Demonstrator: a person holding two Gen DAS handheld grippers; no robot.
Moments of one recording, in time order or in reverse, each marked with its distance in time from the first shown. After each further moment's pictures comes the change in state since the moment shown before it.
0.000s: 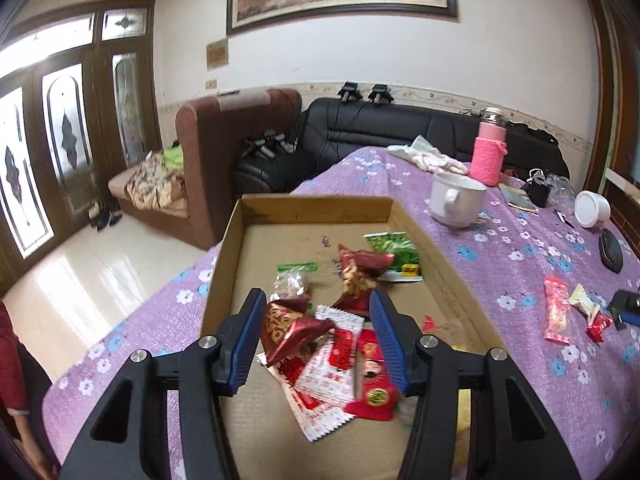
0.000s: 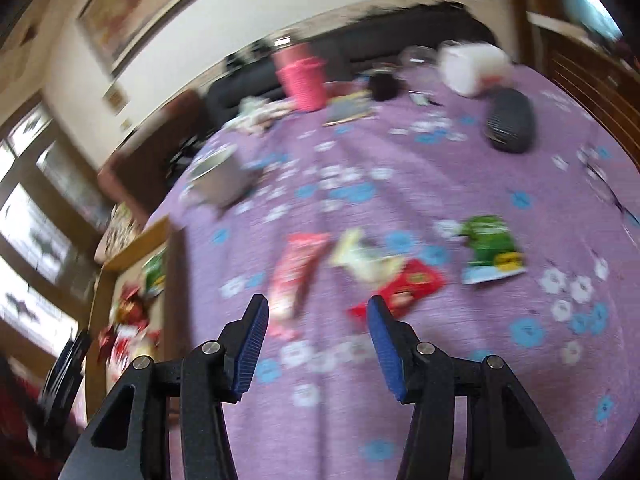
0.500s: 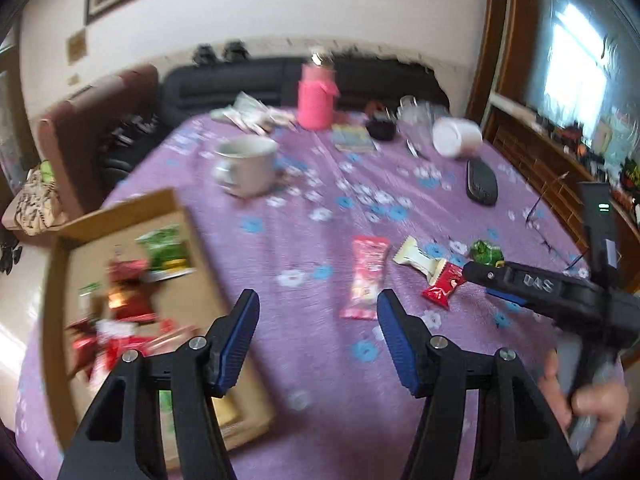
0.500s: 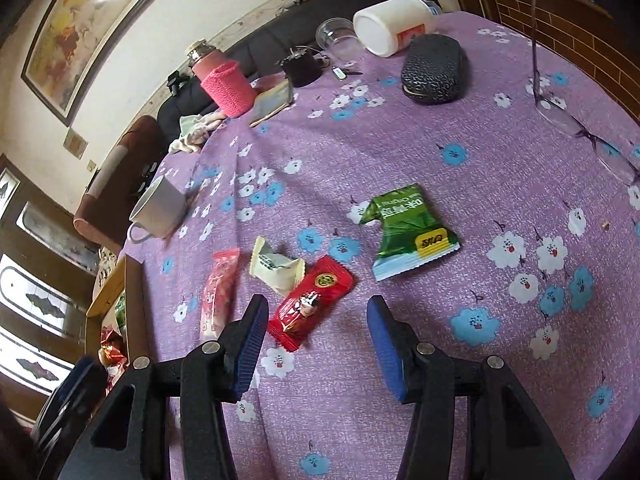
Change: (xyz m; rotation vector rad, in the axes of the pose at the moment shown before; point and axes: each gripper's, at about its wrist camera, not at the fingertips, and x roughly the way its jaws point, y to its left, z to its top) left arm -0.003 -0.161 0.026 0.236 0.241 -0.400; right arm 0.008 -0.057 0.004 0.197 0.047 -0.026
